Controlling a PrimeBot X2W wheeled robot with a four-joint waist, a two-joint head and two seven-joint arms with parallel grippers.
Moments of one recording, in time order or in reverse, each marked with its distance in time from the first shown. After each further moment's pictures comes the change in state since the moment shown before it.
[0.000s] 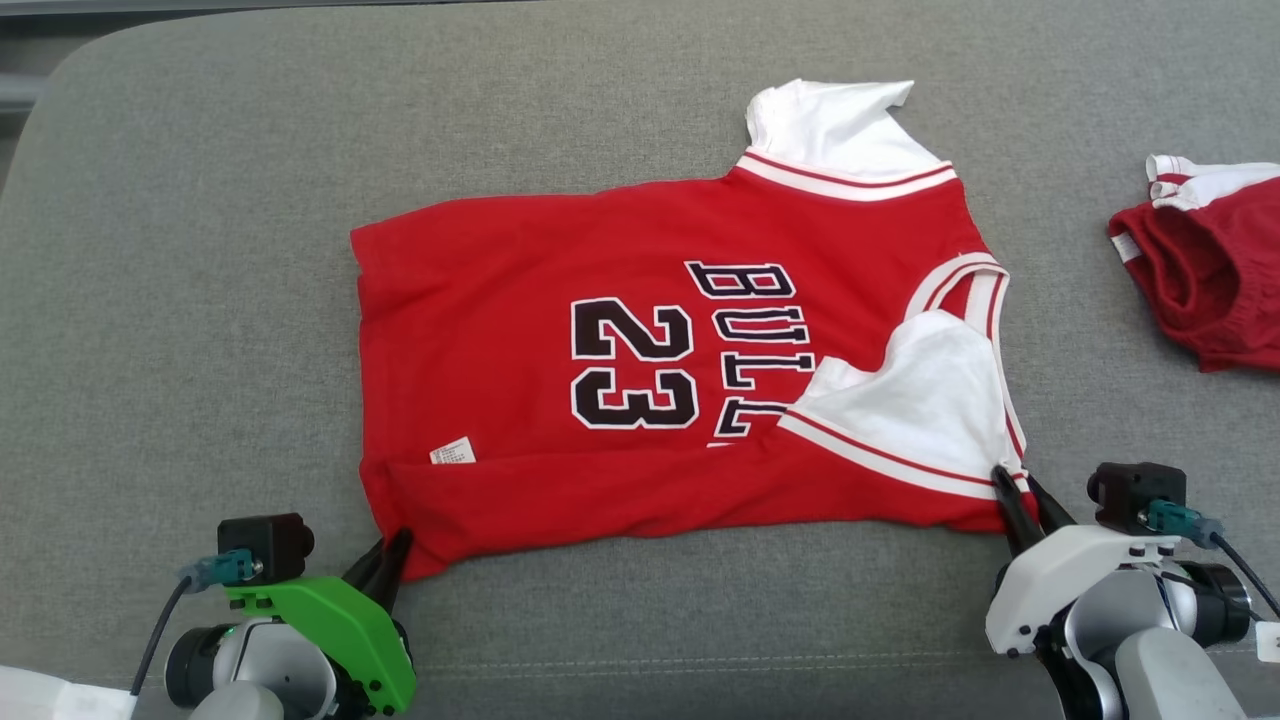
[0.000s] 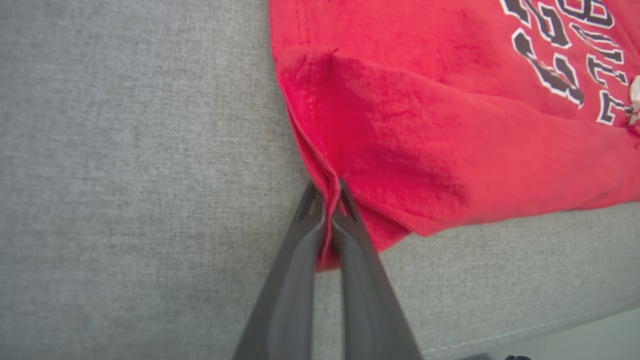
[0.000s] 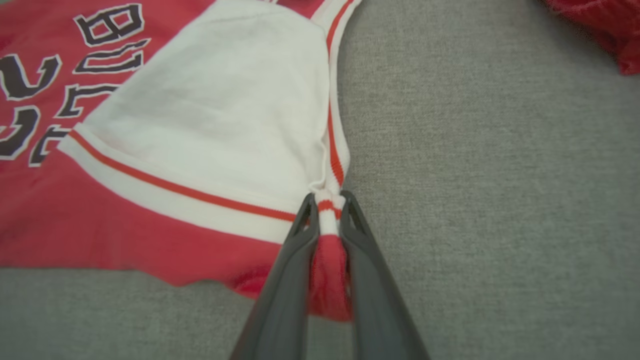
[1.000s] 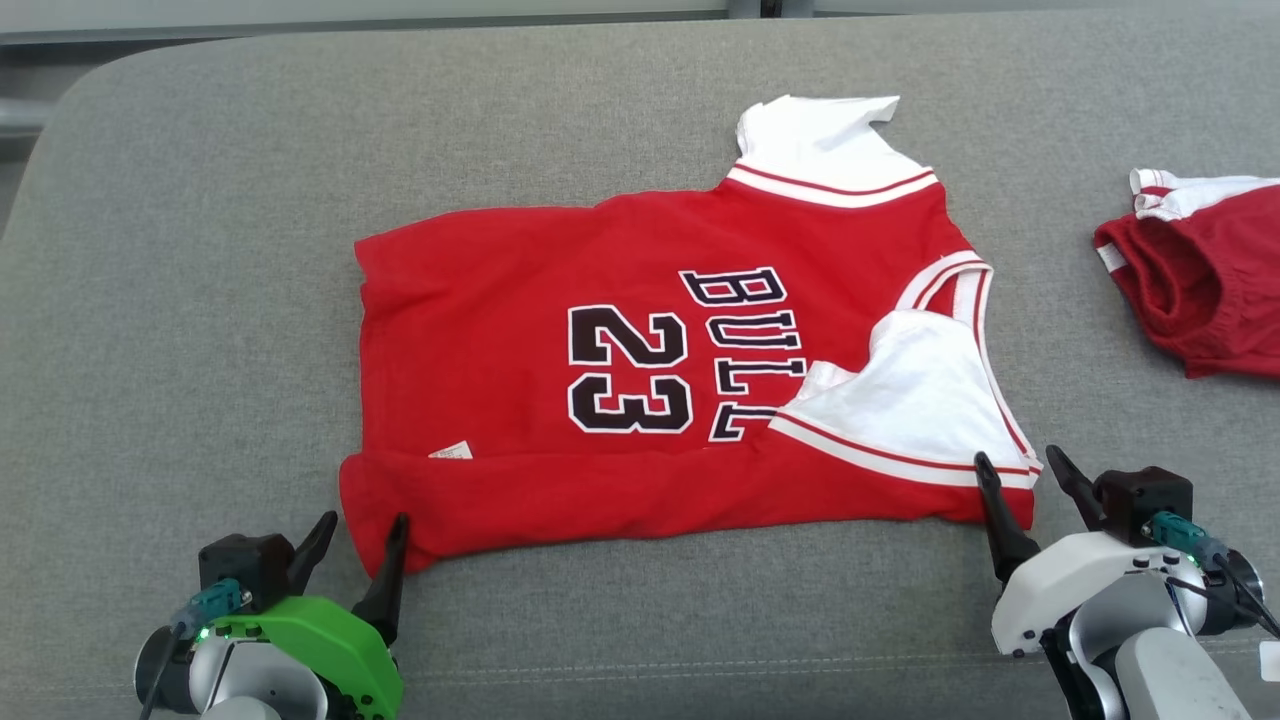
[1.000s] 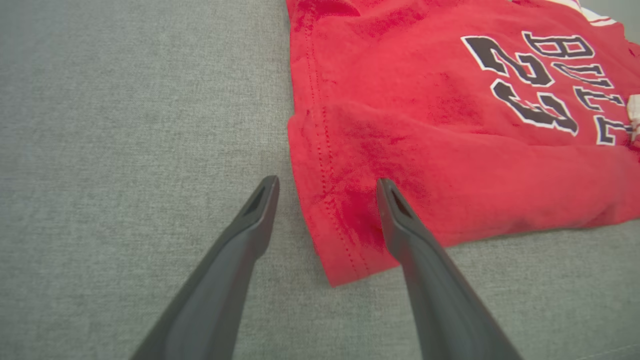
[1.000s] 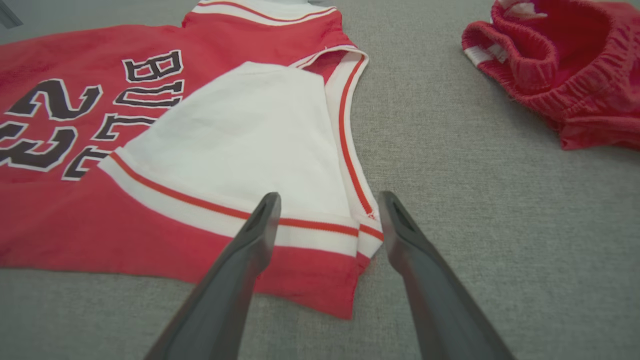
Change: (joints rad) left arm 0.033 0.016 0.008 -0.004 0.136 0.044 -0.186; right arm 0.026 -0.035 0.034 -0.031 -0.043 -0.001 -0.125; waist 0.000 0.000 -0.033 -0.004
